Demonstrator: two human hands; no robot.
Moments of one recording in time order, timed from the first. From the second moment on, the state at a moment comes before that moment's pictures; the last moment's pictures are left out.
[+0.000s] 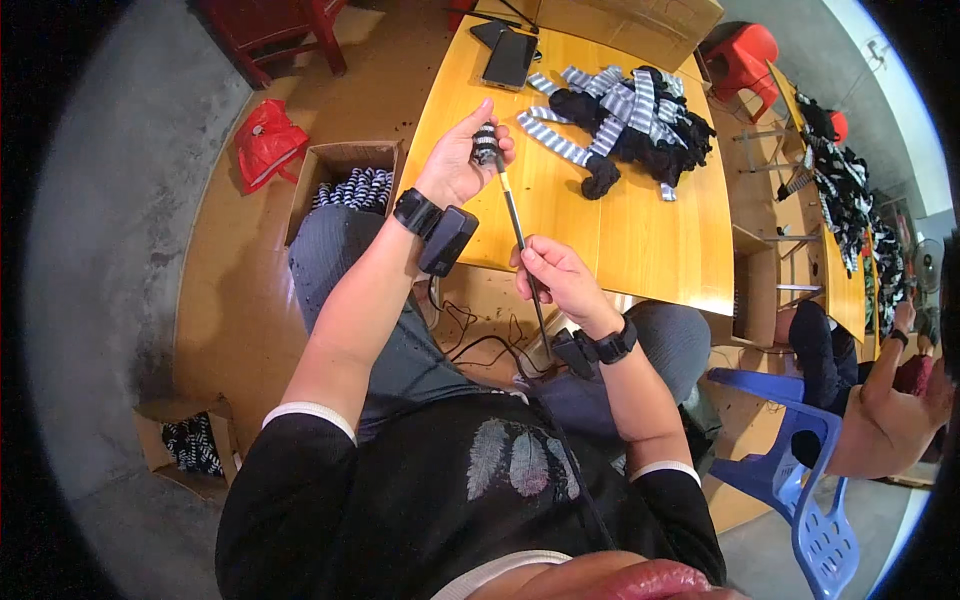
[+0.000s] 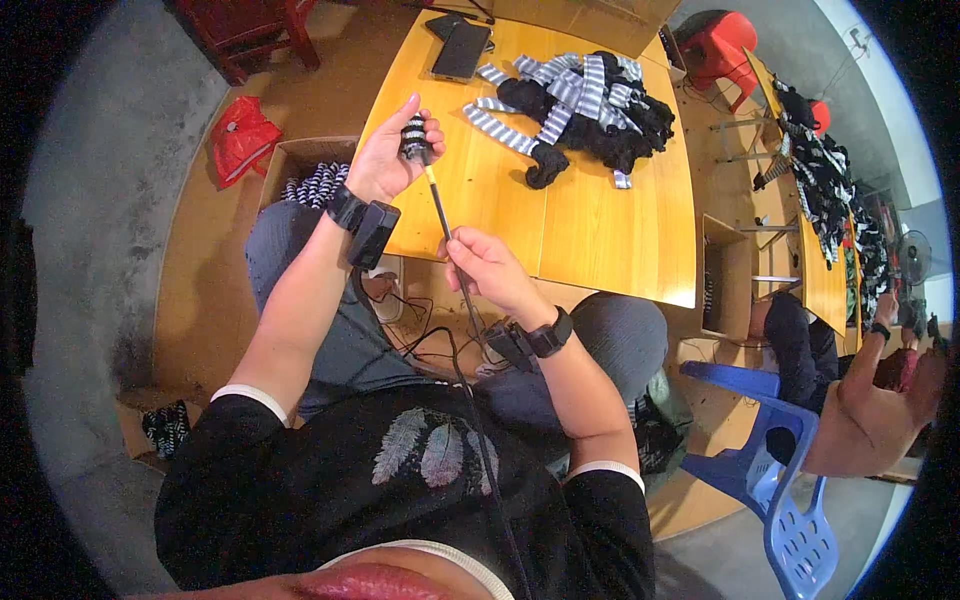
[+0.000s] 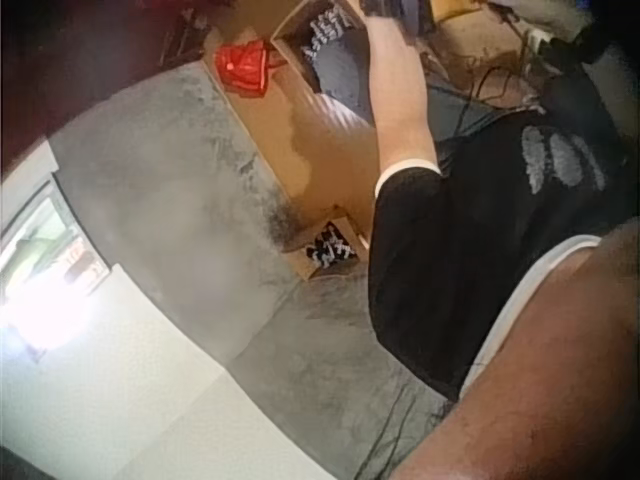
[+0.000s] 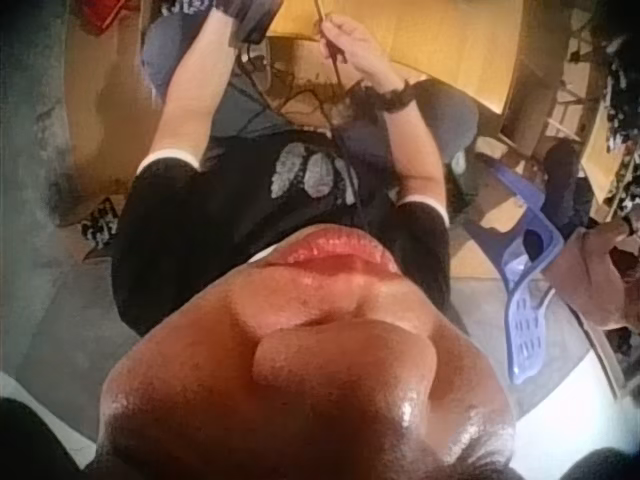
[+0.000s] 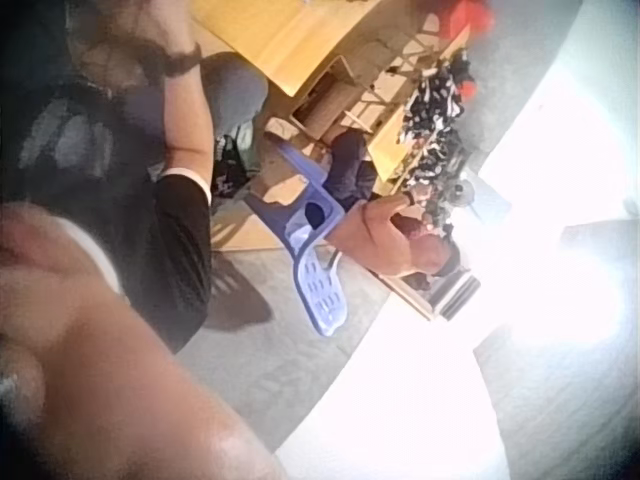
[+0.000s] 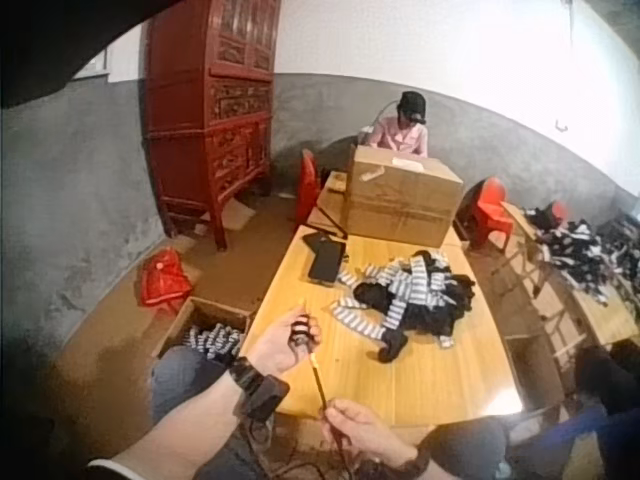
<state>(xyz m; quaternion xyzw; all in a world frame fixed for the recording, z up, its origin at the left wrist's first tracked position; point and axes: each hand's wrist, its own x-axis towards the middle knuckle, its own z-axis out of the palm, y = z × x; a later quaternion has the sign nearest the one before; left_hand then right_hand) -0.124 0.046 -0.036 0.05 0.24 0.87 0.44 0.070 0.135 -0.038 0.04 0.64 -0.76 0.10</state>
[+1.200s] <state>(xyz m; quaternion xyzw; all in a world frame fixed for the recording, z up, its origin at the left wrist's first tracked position) -0.050 0.055 -0.022 0.19 0.26 0.80 0.50 0.063 0.123 -0.051 0.07 0.64 -0.75 -0.16</state>
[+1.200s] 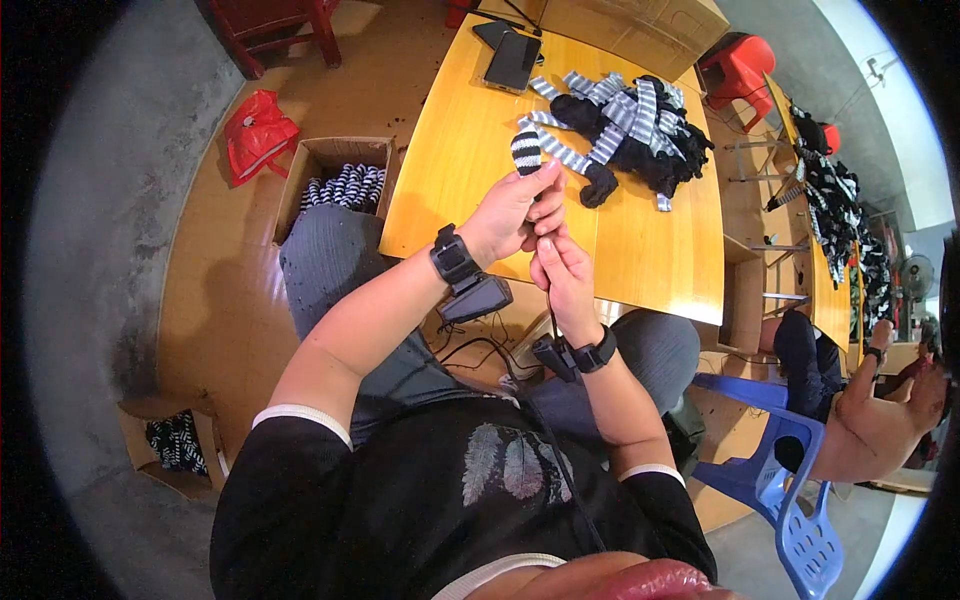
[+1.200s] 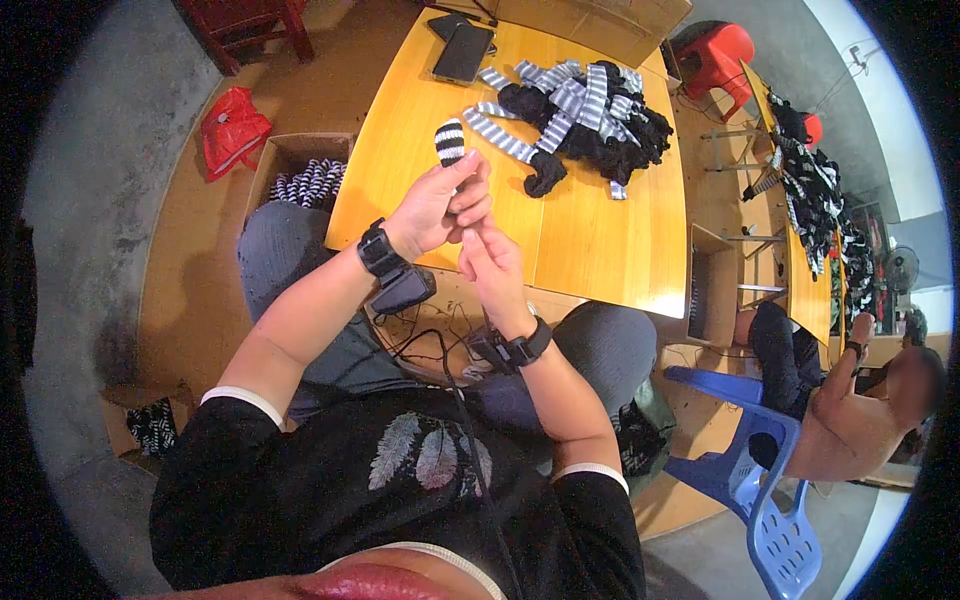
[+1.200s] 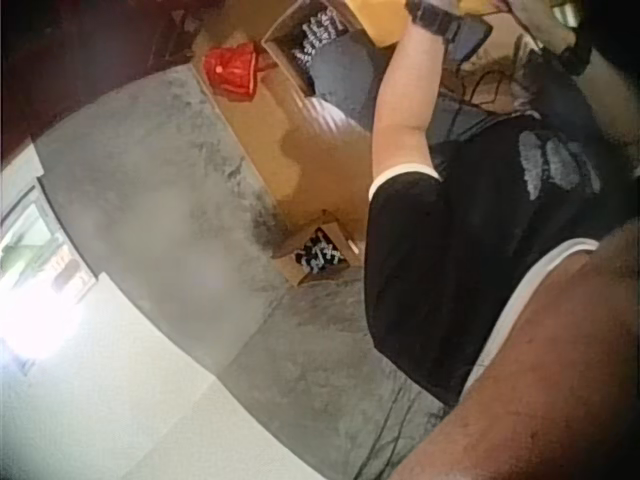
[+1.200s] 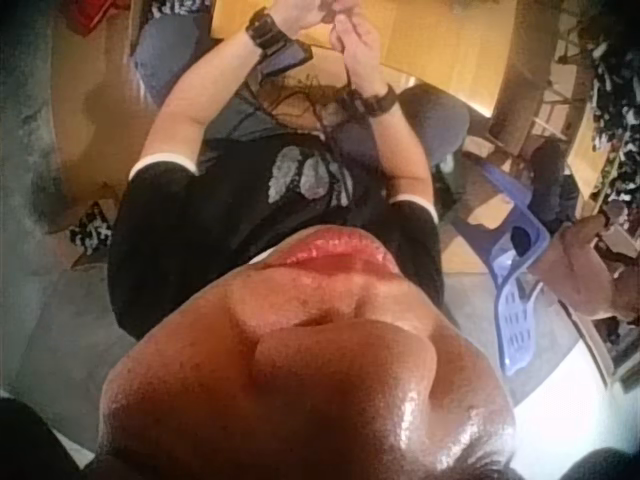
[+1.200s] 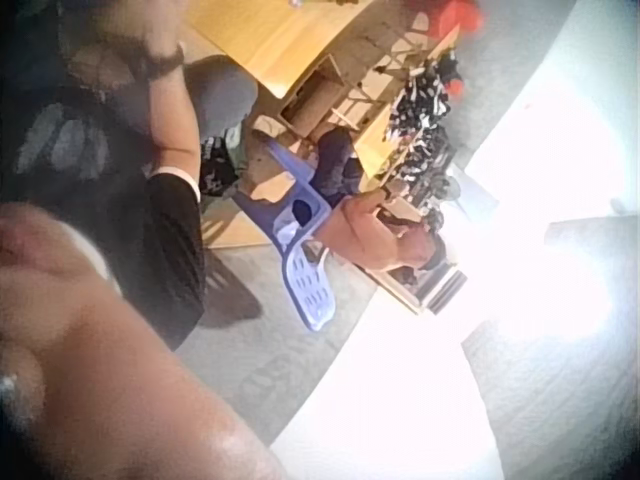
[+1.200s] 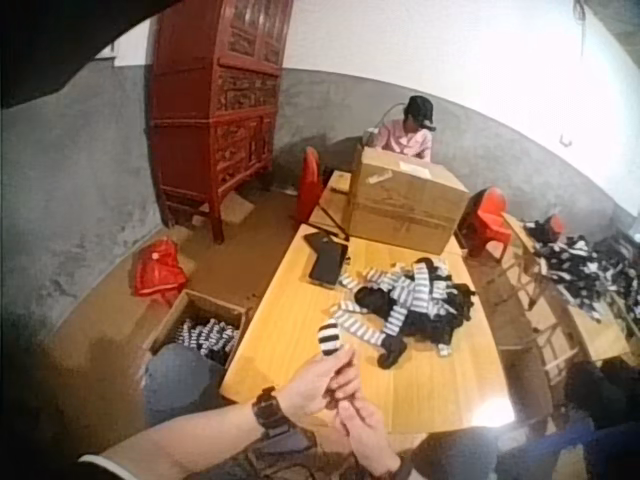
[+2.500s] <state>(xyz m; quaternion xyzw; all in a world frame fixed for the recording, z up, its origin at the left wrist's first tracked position) -0.072 0.045 -0.014 0.20 0.19 0.82 0.50 0.066 0.128 -0.047 0.09 0.65 -0.75 -0.09</state>
